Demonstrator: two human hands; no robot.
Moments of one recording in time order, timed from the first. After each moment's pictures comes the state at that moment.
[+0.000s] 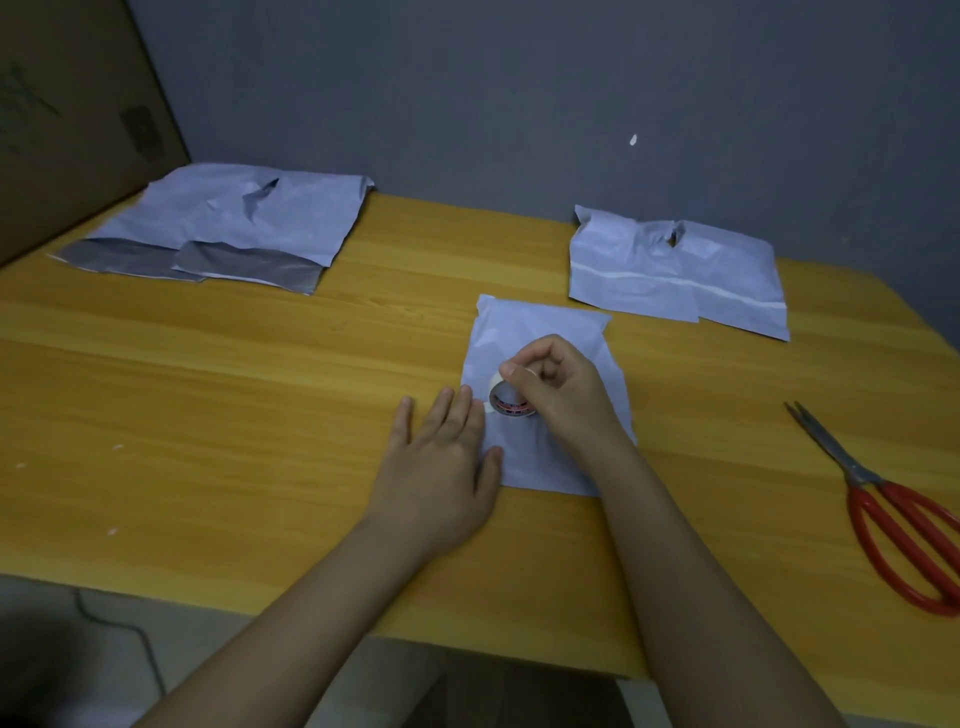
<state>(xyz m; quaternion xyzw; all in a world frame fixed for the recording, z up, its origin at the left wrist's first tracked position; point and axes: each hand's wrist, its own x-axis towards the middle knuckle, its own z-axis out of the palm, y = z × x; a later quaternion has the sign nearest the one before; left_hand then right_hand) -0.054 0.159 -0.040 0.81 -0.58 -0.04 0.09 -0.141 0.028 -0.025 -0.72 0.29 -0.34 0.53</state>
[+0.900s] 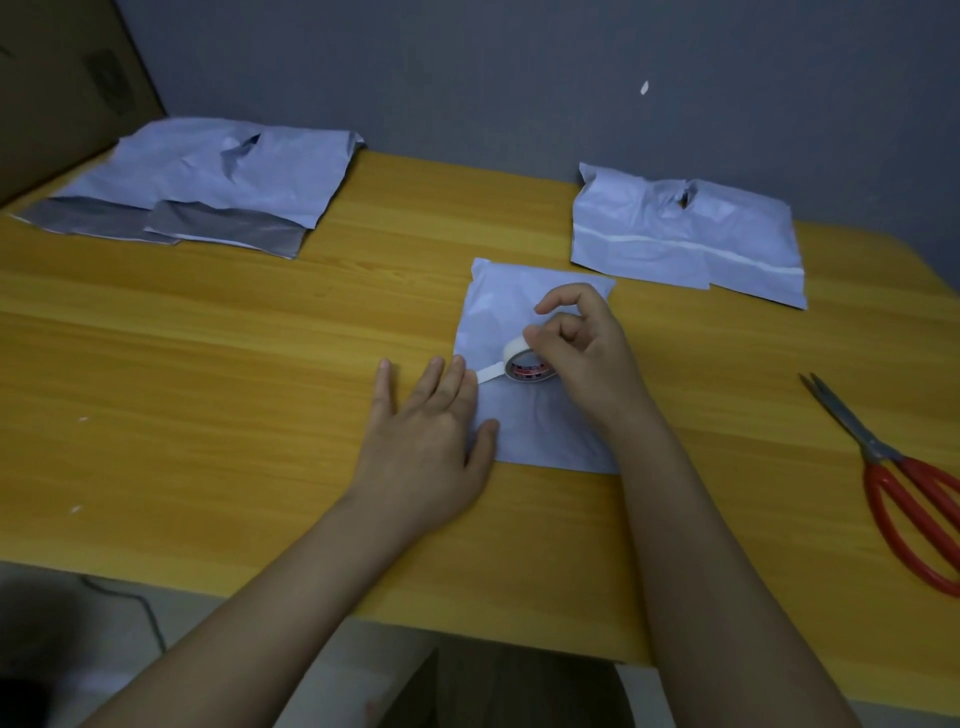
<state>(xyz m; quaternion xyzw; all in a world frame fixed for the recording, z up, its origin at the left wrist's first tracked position) -0.056 0.158 -0.039 0.81 -0.57 0.00 0.09 -0.156 0.020 -0.015 -0.73 0.26 -0.36 0.52</state>
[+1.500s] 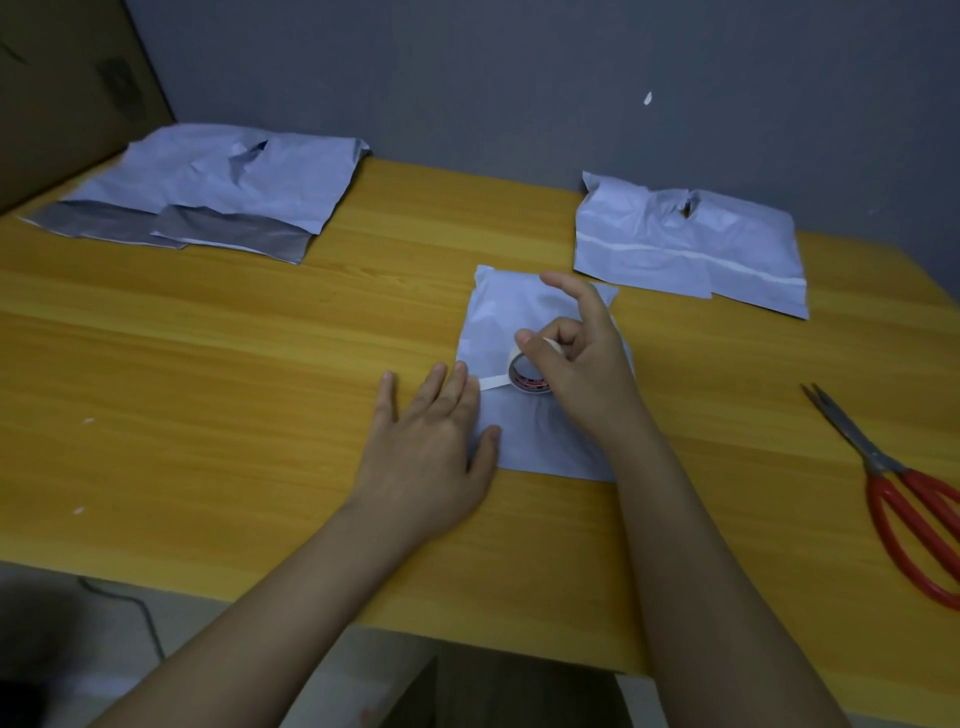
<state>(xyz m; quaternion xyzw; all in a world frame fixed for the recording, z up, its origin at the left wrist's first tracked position) -0.056 0.159 -0.037 0.82 -0.57 -0.03 0.09 -0.150 0.022 -0.017 -0.75 0.26 -0.37 0.48</state>
